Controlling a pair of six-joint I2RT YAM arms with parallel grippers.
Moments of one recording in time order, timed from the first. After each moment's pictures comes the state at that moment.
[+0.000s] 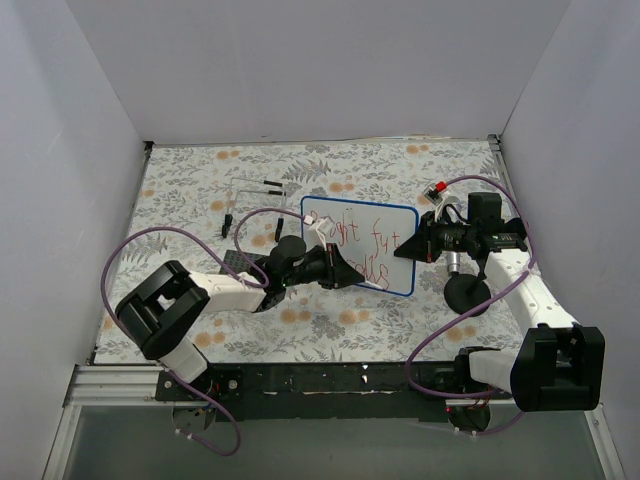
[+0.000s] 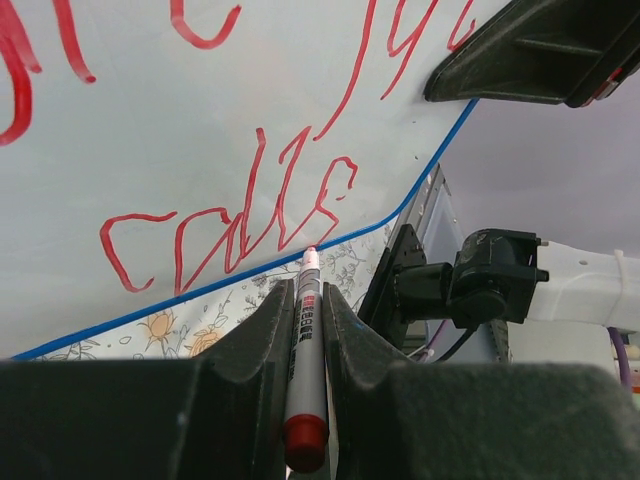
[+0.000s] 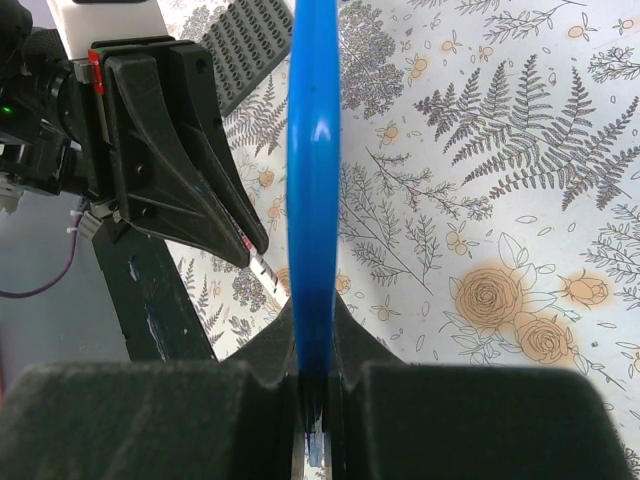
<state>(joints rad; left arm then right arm) -0.82 1.59 0.63 0.72 0.40 -0.86 0.07 1.19 0.81 -0.40 -1.03 -0.07</state>
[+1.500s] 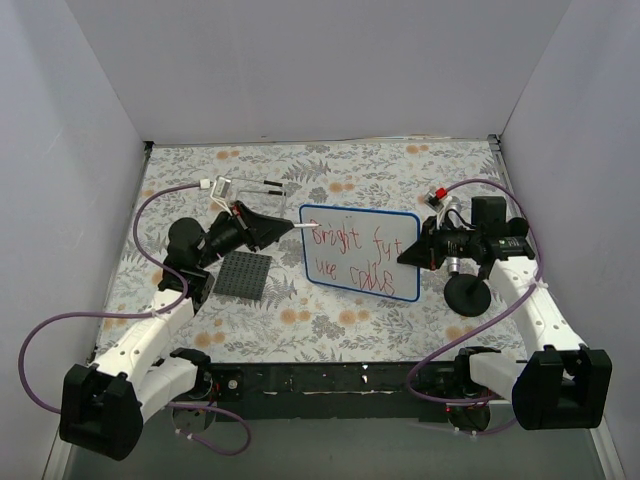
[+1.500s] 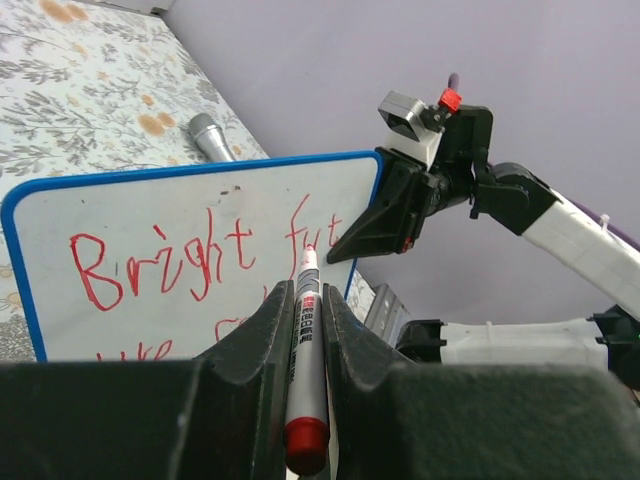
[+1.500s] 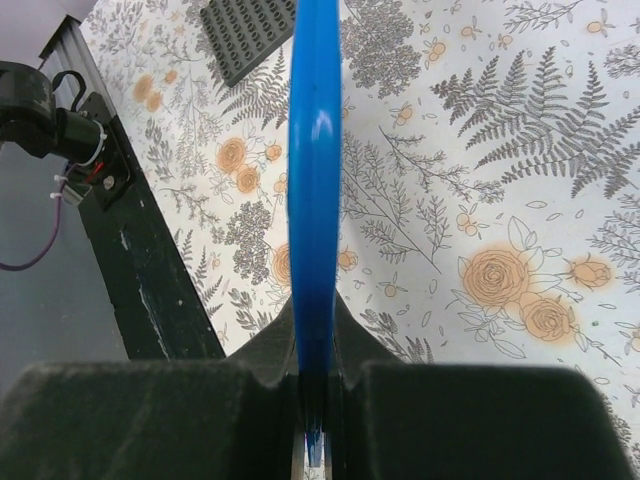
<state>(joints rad) -0.30 0.97 0.58 0.53 0.68 -0.87 0.07 1.11 0.82 -0.54 -1.03 -0.19</state>
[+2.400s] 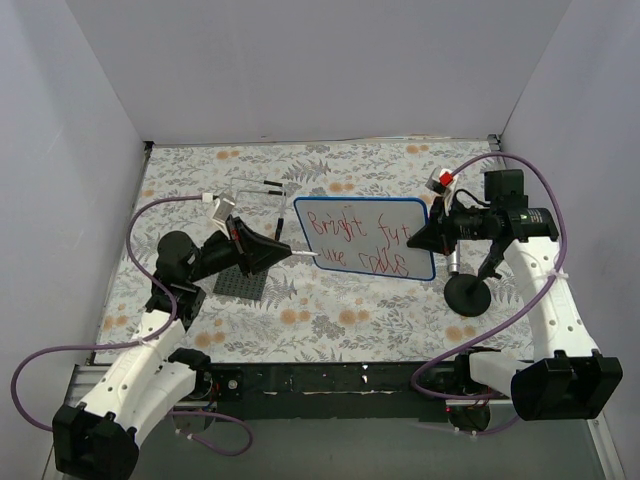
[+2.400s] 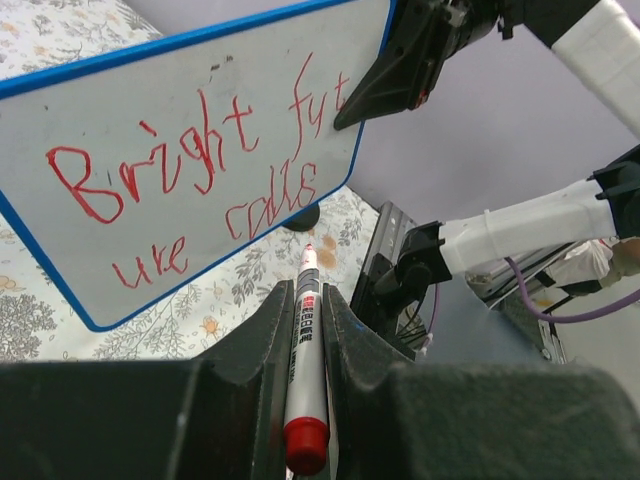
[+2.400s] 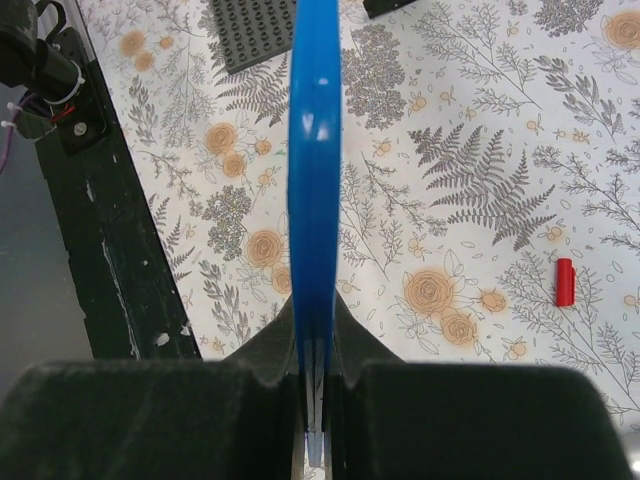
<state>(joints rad) -0.30 0.79 0.55 0.38 0.86 -0.70 0.07 1.15 1.17 -0.94 -1.02 -0.57</state>
